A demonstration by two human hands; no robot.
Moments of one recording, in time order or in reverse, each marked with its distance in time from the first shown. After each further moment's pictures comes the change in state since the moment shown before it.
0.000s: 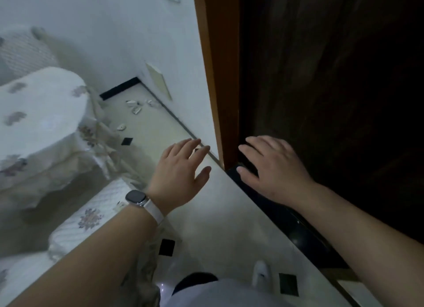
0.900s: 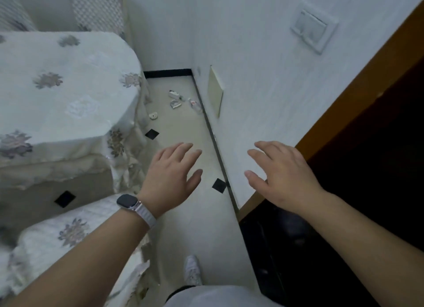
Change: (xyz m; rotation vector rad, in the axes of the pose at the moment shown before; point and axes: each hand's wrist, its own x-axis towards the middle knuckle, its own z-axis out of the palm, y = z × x) left_hand 0.139 -0.315 0.083 -0.015 0.166 -0.451; right_hand 0.417 -0.057 0.049 -0.134 -0.060 -0.368
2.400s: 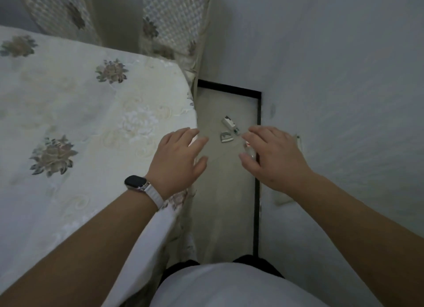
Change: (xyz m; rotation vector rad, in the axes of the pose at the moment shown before) left_hand 0.474 -0.471 0.136 0.025 -0.115 -0.361; right_hand 0.791 -0.001 0.113 0.112 0.024 -0.428
